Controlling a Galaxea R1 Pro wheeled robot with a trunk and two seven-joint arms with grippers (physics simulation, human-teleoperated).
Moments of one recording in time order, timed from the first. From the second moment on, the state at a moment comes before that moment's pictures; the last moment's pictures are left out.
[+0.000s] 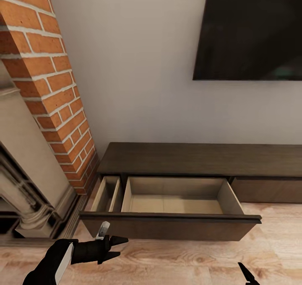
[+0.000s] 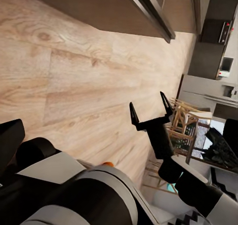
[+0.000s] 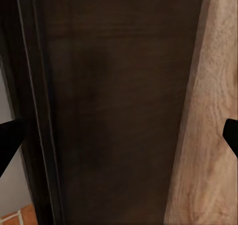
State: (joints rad) left arm -0.39 0.07 0.19 -0.81 0.13 1.04 -1.06; right arm -0.20 -0.14 -0.66 -0.31 -0.99 0.29 0.77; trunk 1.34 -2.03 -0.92
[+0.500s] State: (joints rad) left arm -0.39 0.07 0.11 -0.80 0.13 1.04 -1.05; right arm -0.20 -0.14 -0.65 -0.35 -0.69 0.24 0.31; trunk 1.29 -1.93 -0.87
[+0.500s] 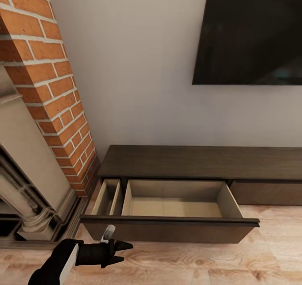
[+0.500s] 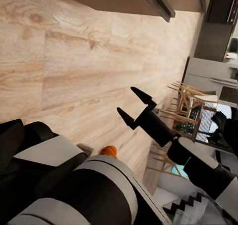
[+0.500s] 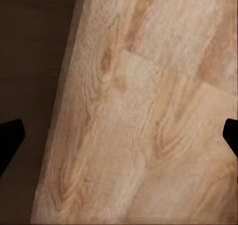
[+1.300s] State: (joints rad) left arm -0.39 0.07 0.10 -0.77 0.13 1.03 -0.80; right arm -0.20 -0.07 -0.38 -0.56 -0.43 0.25 -0.14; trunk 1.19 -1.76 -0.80
